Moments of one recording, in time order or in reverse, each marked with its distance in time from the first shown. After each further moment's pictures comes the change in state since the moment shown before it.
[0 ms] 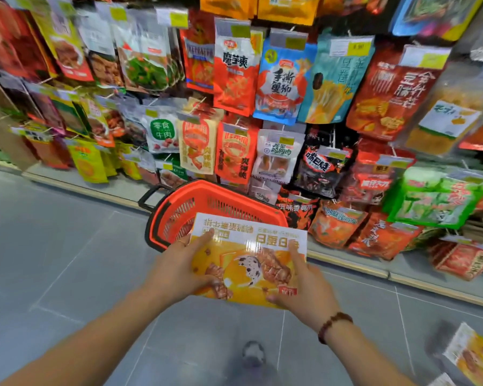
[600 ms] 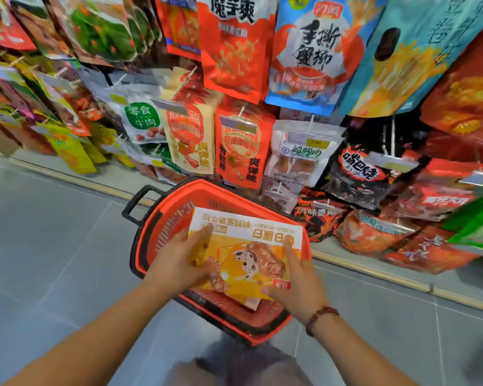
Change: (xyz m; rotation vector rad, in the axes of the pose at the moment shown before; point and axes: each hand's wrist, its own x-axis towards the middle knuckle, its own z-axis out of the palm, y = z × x) left_hand 0.241 -0.073 0.029 -0.033 -0.106 -0.155; right_hand 0.262 0.015 0.013 0.045 -0.124 0.047
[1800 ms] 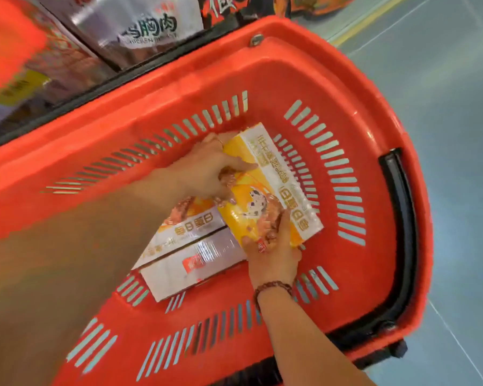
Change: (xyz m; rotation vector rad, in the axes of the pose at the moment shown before) left_hand 0.351 -0.108 0.357 0.534 -0.963 1.000; right_hand 0.219 0.081 0.348 0.898 0.505 1.238
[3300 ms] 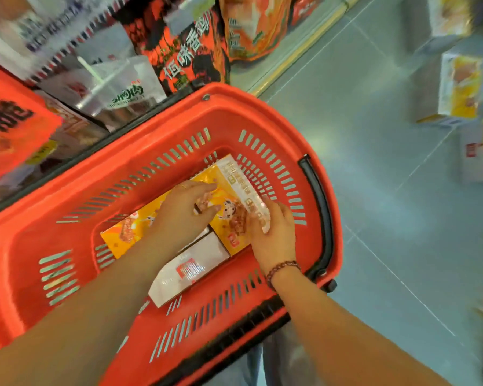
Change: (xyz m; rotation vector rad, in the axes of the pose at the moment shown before) left_hand -0.086 0.105 -0.019 -0.364 0.394 -0.127; right_hand -0.029 -0.020 -0.087 0.130 0.167 -0.348
